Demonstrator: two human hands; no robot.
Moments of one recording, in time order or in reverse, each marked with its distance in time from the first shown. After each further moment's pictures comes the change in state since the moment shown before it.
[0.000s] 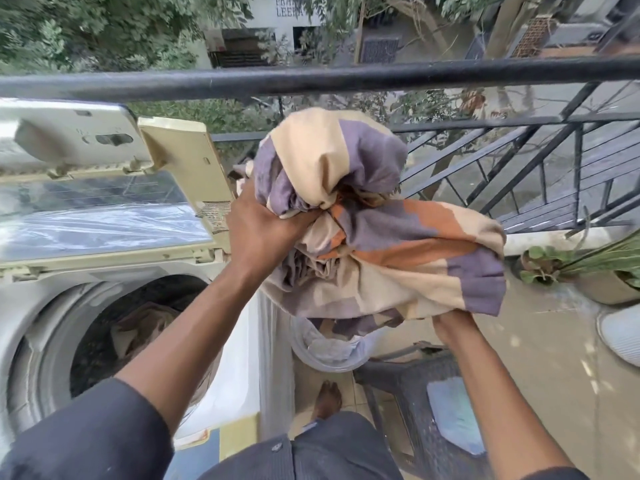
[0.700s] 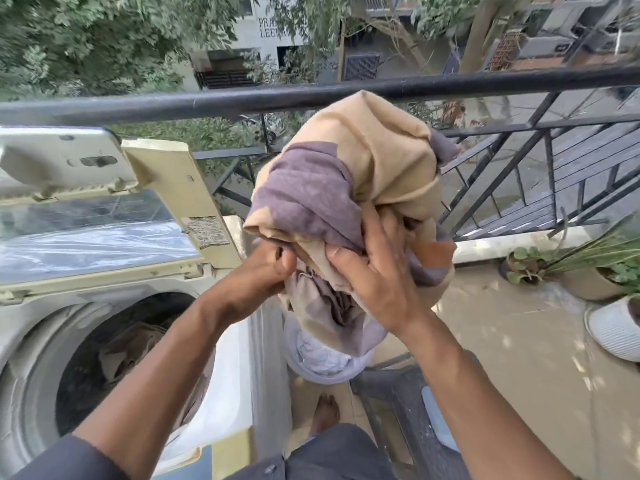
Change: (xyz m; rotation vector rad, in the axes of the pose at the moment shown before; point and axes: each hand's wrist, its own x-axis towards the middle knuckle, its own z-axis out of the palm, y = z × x) left_hand -0.026 -0.019 -0.012 -0.521 -0.937 -0.224; right_hand -0.178 -0.130 0.064 -0.345 -0.147 -1.122
